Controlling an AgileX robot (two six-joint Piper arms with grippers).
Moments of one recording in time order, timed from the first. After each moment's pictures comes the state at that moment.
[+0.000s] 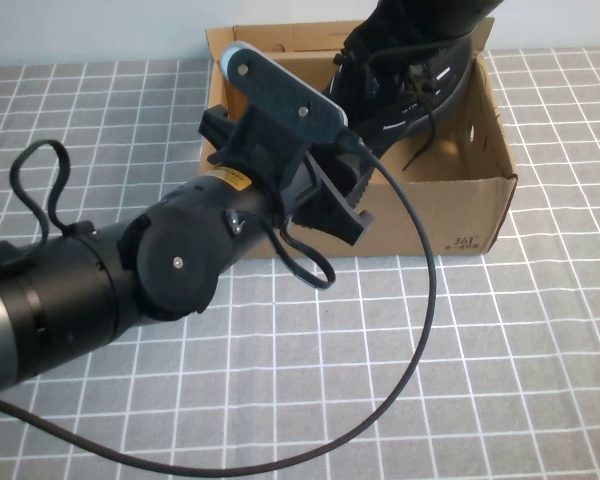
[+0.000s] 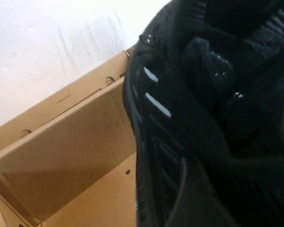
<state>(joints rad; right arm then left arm) 0.53 1.92 -2.22 0.10 1.28 -0.11 -0.75 1.52 -0.98 -0.65 -0.24 0.94</state>
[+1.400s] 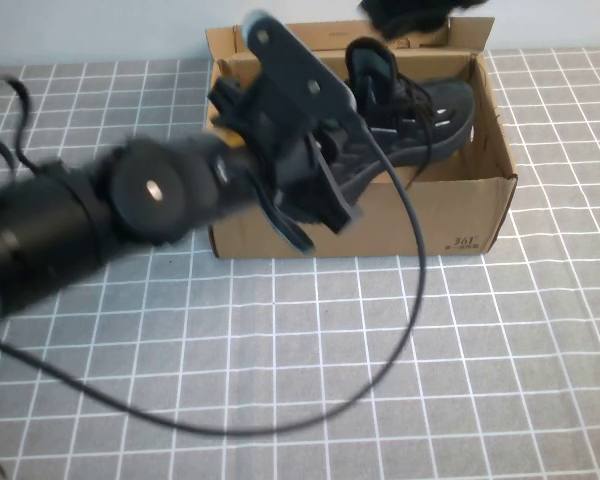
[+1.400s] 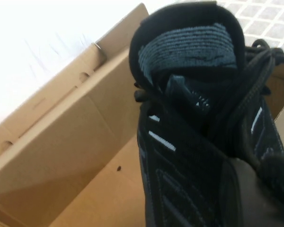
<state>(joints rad) 0.53 1.85 -2.23 0.08 1.27 -0.13 -0.67 1.53 -1.10 -0.66 0.03 1.11</state>
